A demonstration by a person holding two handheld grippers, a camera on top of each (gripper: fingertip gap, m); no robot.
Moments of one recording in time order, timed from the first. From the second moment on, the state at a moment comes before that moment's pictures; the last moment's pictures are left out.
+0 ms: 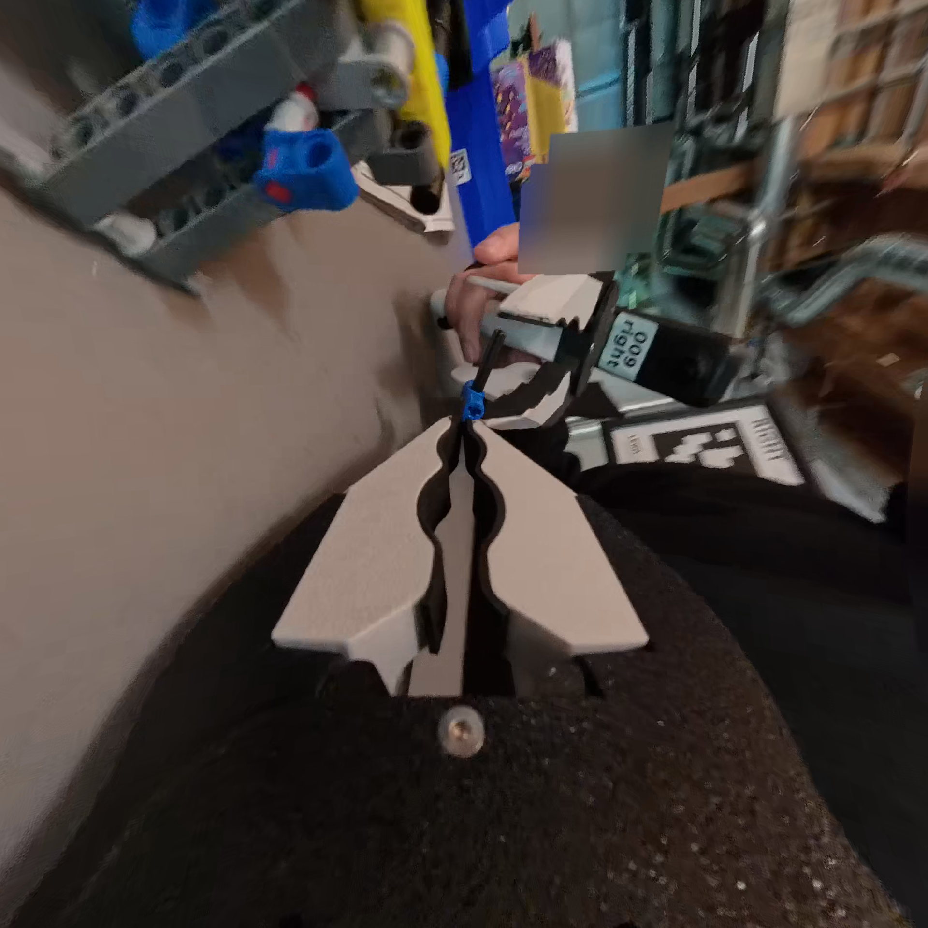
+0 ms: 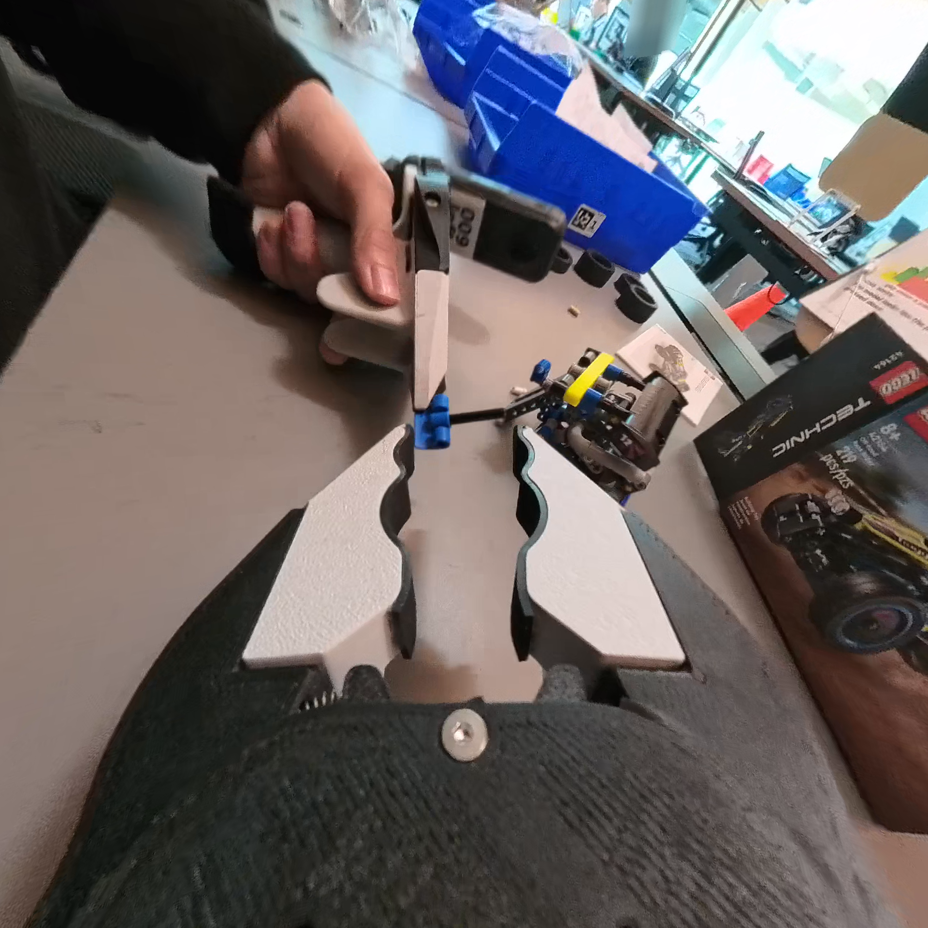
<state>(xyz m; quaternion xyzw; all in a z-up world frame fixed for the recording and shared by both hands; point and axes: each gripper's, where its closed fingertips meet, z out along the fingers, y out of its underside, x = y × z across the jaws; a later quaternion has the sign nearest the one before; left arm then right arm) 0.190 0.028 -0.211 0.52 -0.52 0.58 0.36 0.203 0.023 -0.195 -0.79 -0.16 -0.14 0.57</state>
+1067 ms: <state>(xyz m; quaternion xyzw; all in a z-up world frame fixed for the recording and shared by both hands) 0.193 0.023 -0.204 0.50 -0.54 0.61 0.29 0.199 0.023 -0.206 -0.82 0.11 0.13 0.54</state>
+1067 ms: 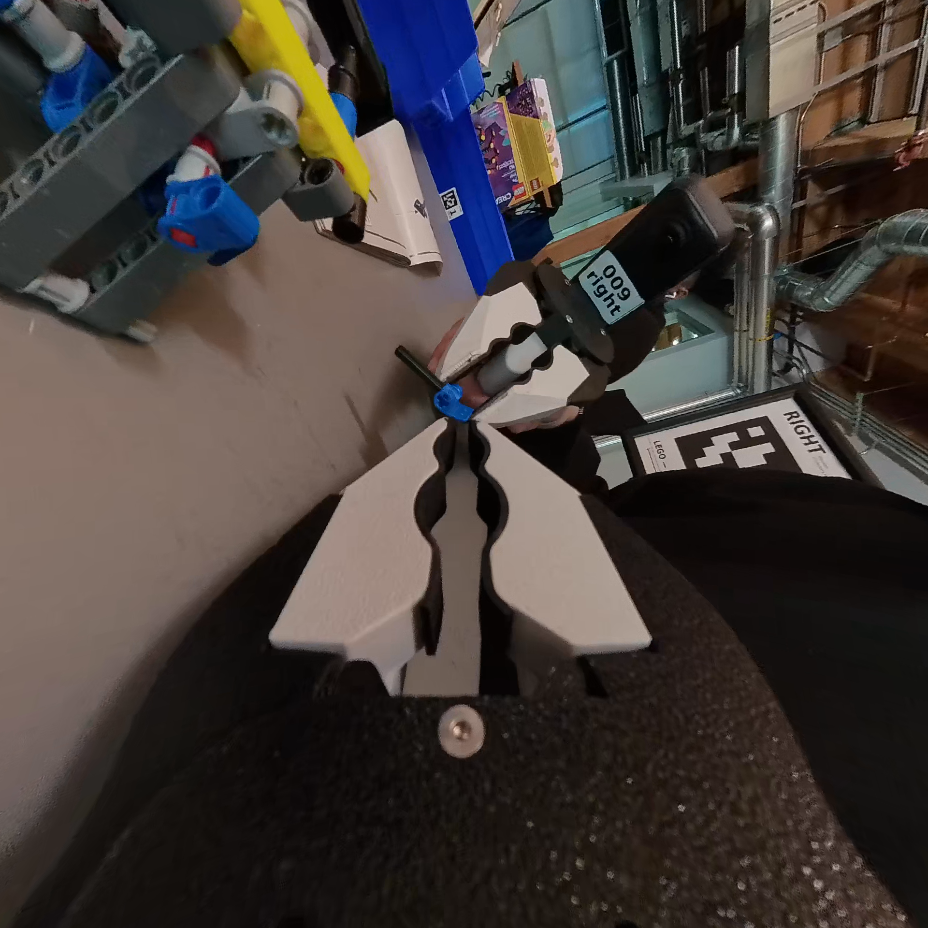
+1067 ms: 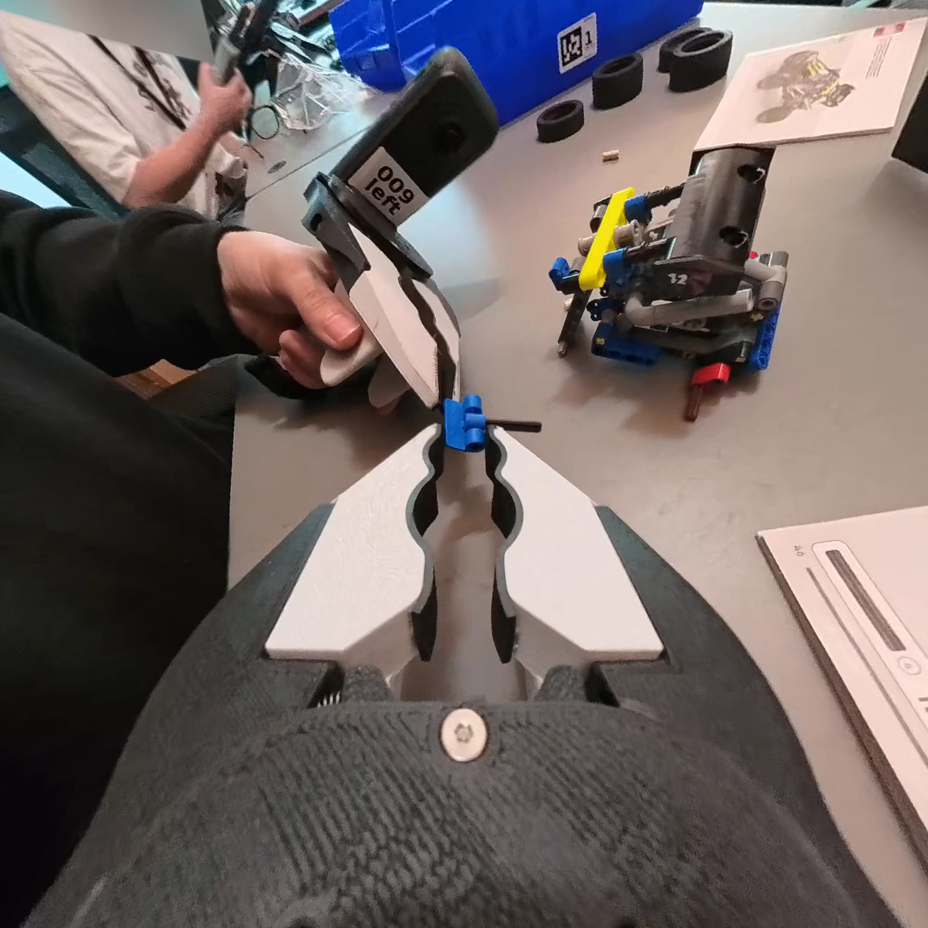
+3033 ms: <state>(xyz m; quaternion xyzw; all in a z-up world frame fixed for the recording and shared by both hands) 0.225 0.056 -0.174 0.16 -0.79 0.29 -0.51 0.219 0.020 -0.154 -0.75 0.10 0.02 0.66</state>
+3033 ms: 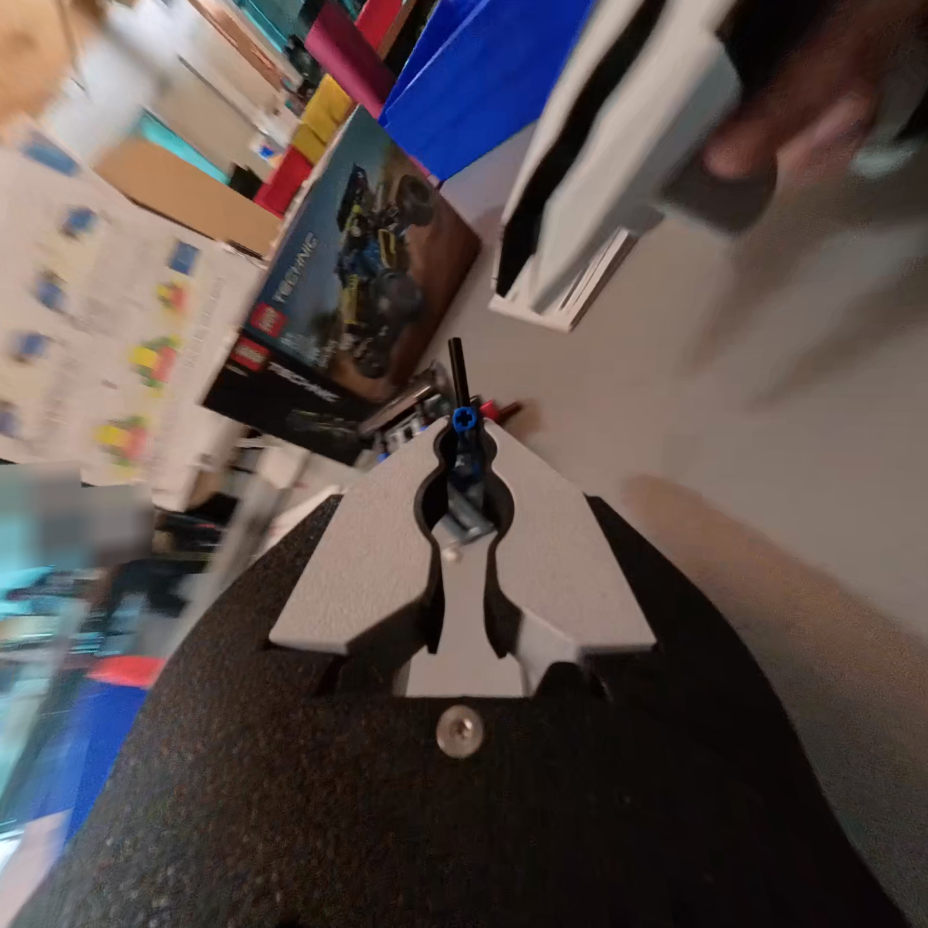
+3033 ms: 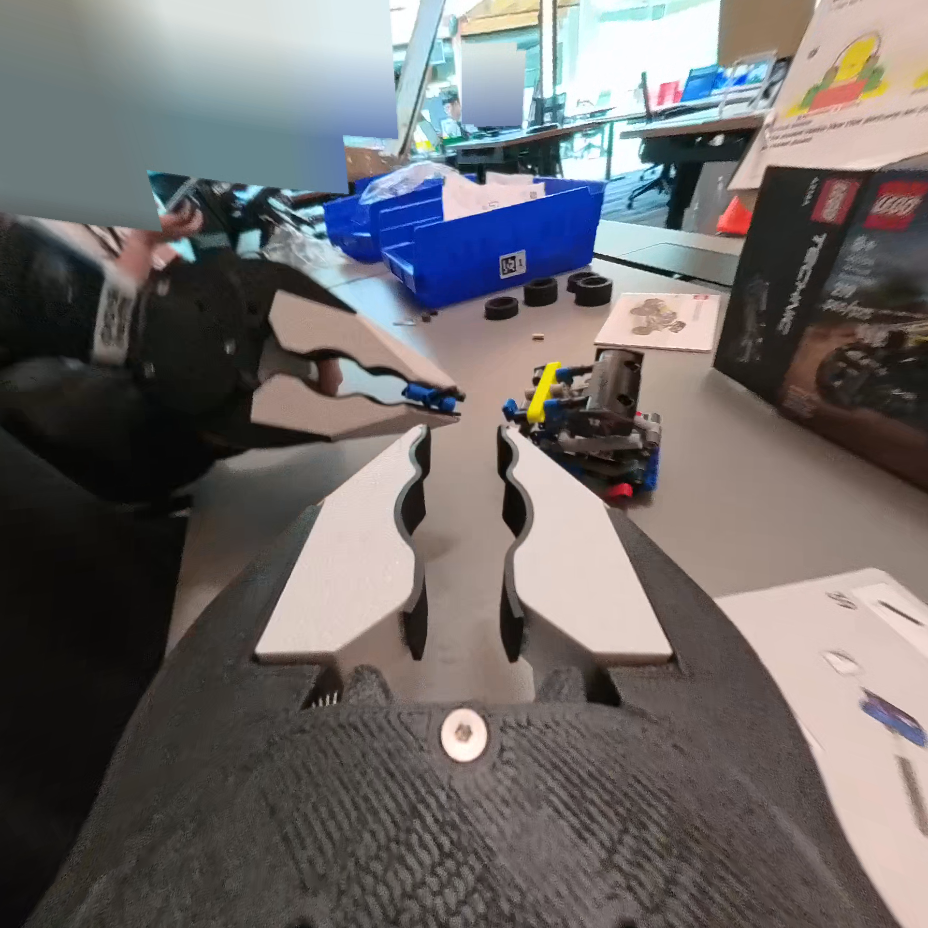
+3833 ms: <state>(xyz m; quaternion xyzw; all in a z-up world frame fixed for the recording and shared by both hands) 0.196 0.065 -0.181 0.16 -0.82 0.48 -0.29 0.196 0.071 -0.171 -0.79 -0.17 -0.04 0.59</state>
